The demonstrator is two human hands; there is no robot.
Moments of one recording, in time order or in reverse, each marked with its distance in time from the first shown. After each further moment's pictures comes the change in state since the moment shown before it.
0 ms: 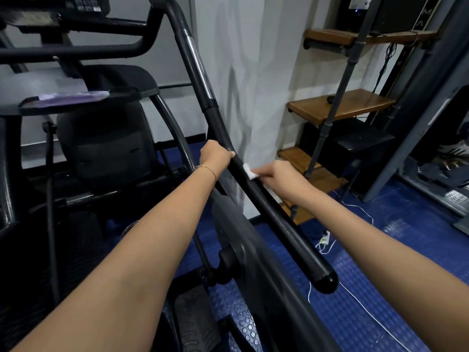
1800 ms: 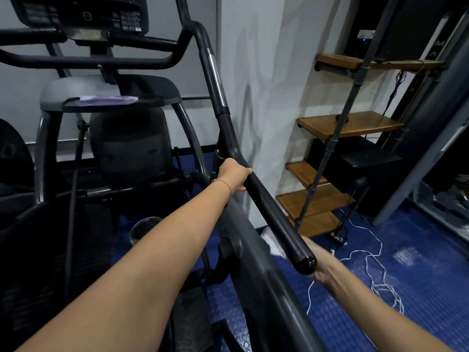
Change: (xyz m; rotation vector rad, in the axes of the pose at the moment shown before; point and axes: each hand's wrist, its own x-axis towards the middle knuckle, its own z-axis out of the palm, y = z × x) left_hand -0.090 0.000 0.011 -0.183 -0.100 -0.125; right_hand -0.124 0.066 0.042 1.499 -0.312 0.499
